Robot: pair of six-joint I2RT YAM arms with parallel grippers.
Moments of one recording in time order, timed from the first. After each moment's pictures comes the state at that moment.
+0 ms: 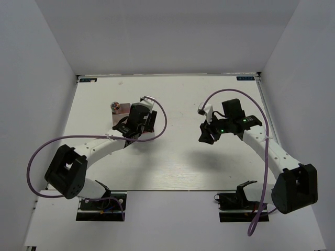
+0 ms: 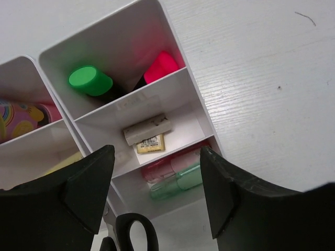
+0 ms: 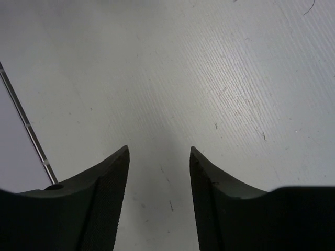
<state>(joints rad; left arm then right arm) -0.62 1.43 0.86 -0.04 -0.40 -0.07 0.36 1.24 0.95 -0.64 -0.64 -0.50</state>
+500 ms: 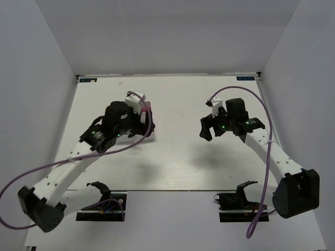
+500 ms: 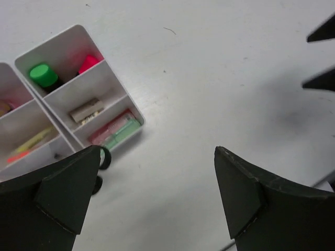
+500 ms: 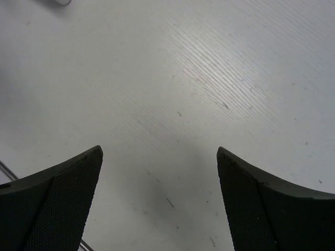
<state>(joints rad) -0.62 1.10 1.04 -0.45 -0.04 -0.17 0.34 1.21 0.93 -0.55 -0.45 -0.24</state>
